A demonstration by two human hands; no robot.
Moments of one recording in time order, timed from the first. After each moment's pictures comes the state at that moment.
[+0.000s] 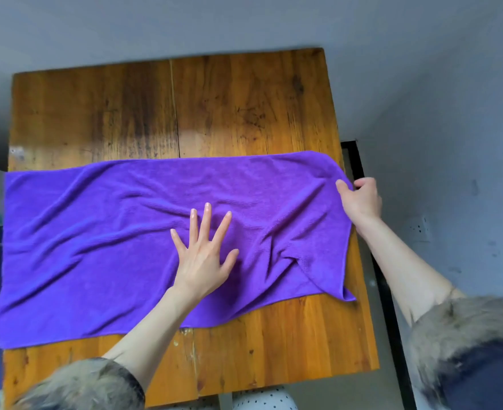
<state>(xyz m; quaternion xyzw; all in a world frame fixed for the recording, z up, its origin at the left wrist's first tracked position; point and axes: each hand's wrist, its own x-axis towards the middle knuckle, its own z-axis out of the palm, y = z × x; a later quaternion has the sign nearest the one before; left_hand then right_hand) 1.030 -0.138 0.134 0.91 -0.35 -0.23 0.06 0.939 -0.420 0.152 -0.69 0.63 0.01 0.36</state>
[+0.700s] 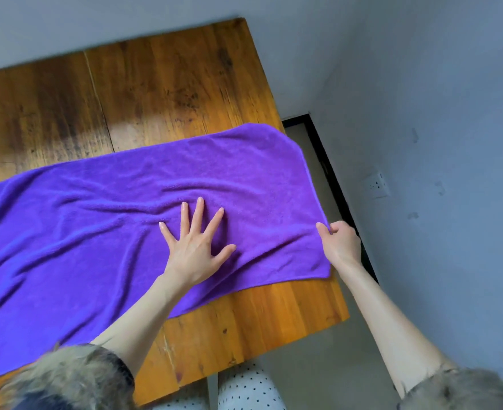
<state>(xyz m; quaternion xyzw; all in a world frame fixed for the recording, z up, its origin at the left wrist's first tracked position) 0.993 -0.174 0.121 0.86 -0.43 -0.27 0.01 0.803 -0.356 0.144 -0.64 0.67 0.06 0.37</state>
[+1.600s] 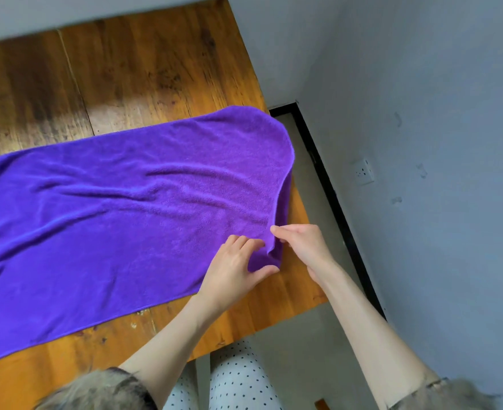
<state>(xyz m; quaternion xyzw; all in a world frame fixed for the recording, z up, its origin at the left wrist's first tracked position) 0.901 -0.181 0.138 0.77 -0.50 -0.28 0.27 0.812 -0.310 0.175 -0.56 0.58 0.03 0.59</state>
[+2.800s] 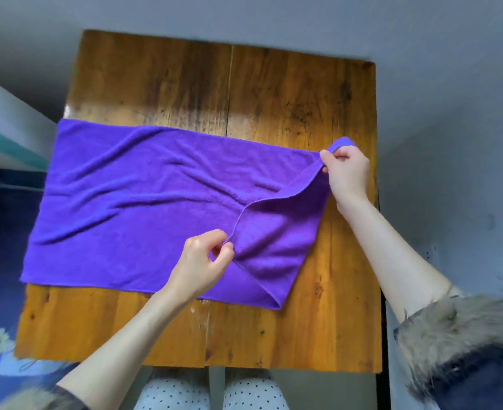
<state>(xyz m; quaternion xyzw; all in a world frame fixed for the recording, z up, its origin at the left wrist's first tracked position) 1.016 -0.073 0.185 0.84 -0.25 -0.20 0.44 1.023 -0.346 0.191 -0.72 0.49 -0.13 0.48</state>
